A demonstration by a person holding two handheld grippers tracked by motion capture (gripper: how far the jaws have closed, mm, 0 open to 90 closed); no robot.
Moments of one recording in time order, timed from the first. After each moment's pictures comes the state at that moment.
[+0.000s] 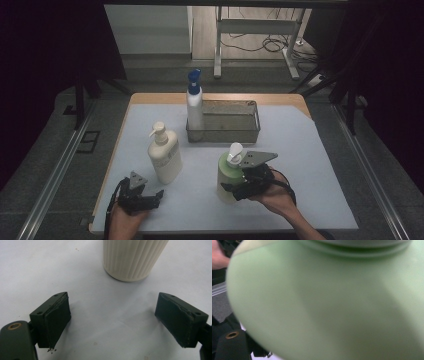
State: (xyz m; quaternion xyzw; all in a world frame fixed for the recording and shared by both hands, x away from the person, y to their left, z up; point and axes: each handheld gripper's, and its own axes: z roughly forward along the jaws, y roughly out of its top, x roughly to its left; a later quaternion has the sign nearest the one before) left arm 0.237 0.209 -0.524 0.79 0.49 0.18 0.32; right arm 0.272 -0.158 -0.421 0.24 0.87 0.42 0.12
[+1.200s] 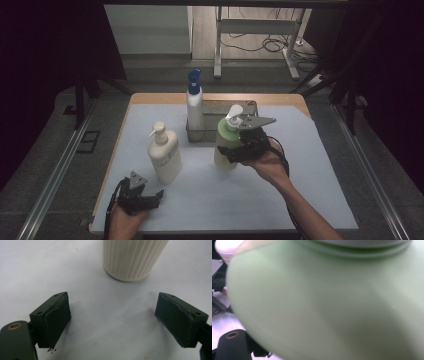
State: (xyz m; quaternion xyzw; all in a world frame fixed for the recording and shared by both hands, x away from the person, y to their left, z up) left arm 0.237 0.208 -0.524 0.79 0.49 0.18 0.32; right arm 0.336 -0.145 -0.374 0.29 0.84 0.43 0.16
